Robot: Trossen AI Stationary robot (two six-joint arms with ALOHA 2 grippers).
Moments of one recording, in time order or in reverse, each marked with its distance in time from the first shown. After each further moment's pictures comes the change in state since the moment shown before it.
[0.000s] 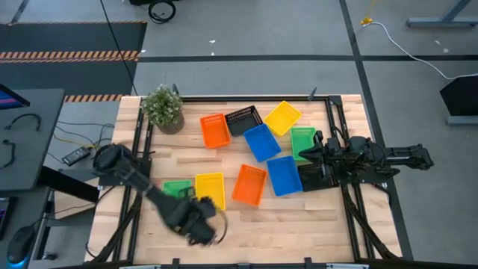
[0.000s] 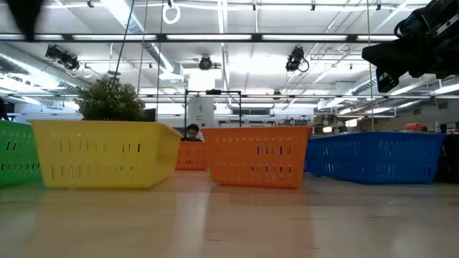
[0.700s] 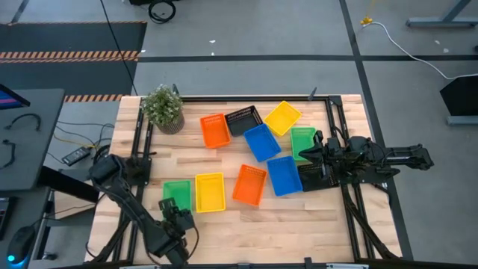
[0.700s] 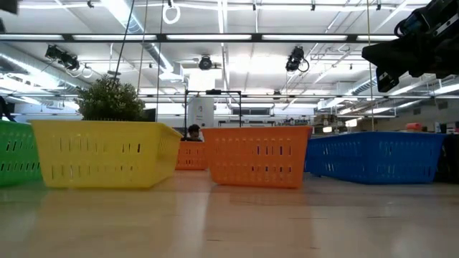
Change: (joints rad) left arm -0.210 0.039 -0.316 0.072 -0.159 -0.279; right arm 0.000 0.000 0.000 0.004 0.000 0.000
